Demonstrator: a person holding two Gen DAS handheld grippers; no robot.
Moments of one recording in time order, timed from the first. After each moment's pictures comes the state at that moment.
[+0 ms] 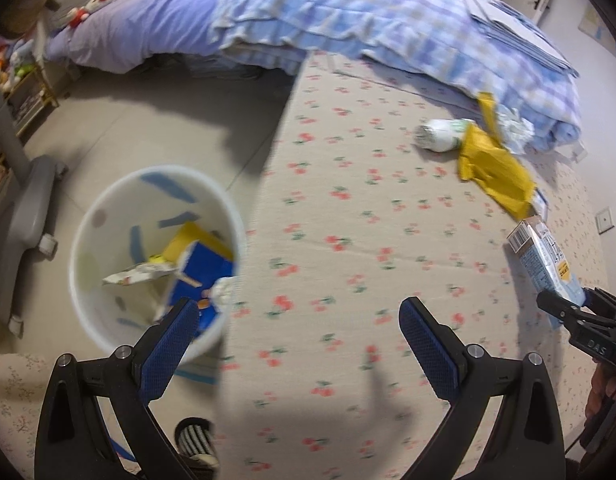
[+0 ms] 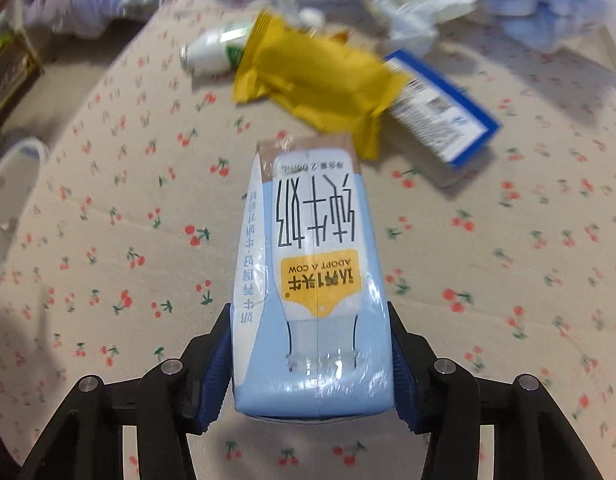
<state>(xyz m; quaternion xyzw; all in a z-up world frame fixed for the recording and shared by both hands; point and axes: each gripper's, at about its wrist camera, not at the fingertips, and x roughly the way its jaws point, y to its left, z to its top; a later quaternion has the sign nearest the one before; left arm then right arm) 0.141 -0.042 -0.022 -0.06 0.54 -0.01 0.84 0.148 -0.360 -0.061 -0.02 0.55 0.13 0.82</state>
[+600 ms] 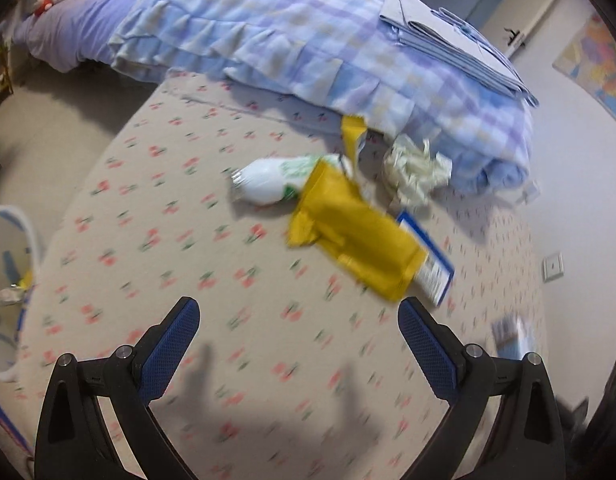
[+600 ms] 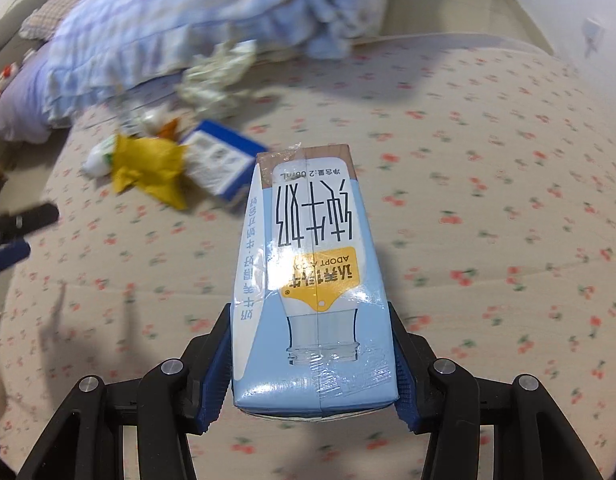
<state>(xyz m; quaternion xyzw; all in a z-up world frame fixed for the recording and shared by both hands) 0.223 -0.186 -0.016 -0.17 0.50 -0.06 0.85 0.131 -0.481 -0.028 0.07 0.51 0.04 0.86</state>
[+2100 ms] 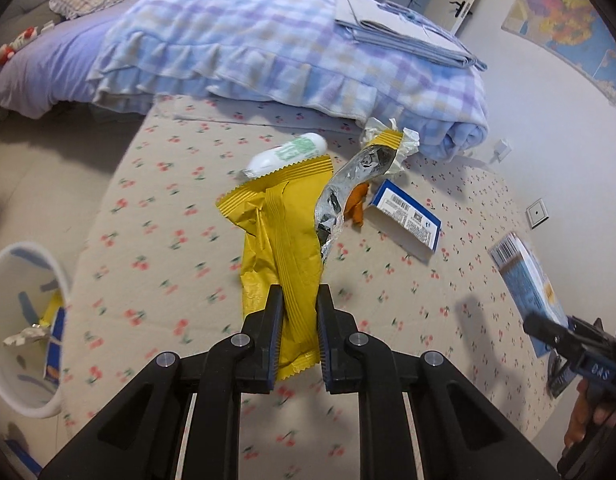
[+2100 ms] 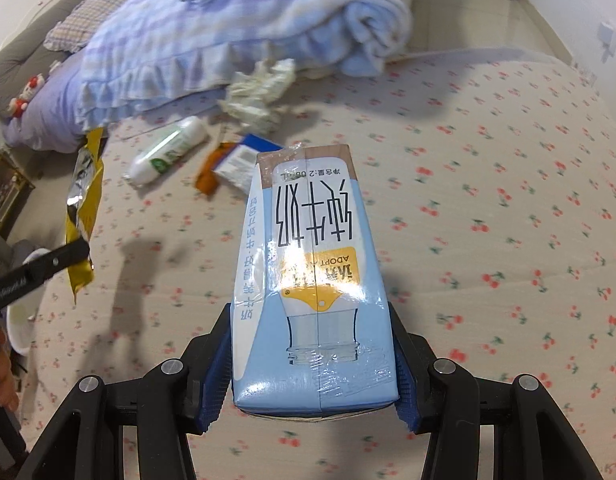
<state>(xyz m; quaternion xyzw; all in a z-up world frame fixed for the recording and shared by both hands) 0.168 -0.145 -0.008 -0.09 0.48 -0.14 0.86 0.121 -0.452 -0.007 0.10 0.49 0.08 0.86</state>
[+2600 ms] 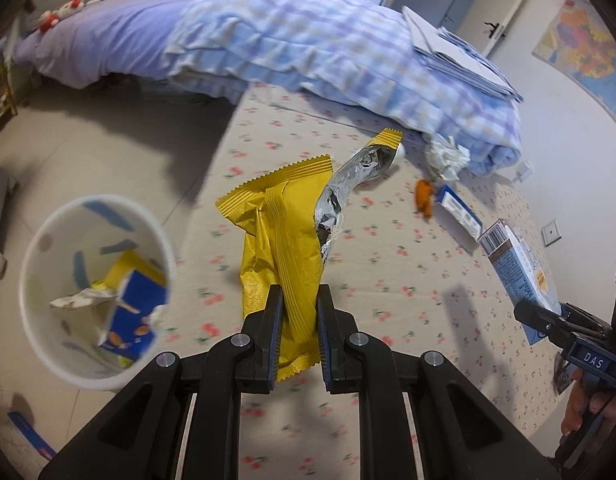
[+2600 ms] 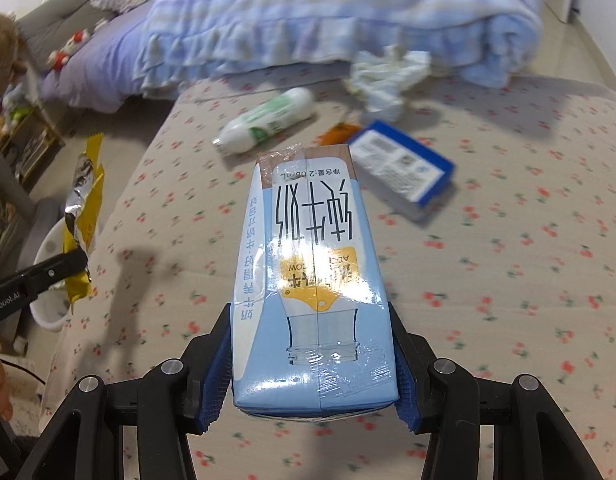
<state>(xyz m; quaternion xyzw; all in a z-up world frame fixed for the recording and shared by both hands) 0.136 -0.045 -0.012 -0.12 0.48 -0.09 0.86 0.131 -0.353 -0.007 0.05 0.50 0.14 0.86</state>
